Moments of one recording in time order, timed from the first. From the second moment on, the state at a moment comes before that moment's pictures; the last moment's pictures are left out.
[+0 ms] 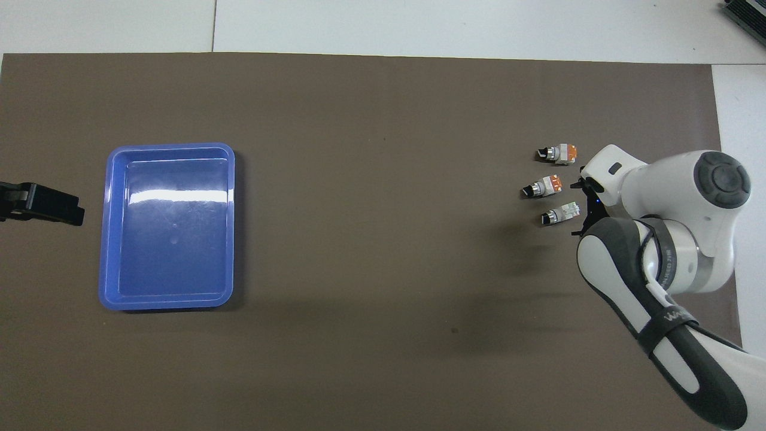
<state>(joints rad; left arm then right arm) -0.05 -0.05 -0.02 -1.52 -0.01 1.43 0.05 0.06 0.15 -0.02 -2.17 0.04 2.41 -1.62</state>
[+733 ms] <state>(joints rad) -0.05 -0.05 -0.02 -1.52 -0.01 1.43 0.05 0.02 0.14 -0.03 -2.31 0.04 2.56 -1.71</state>
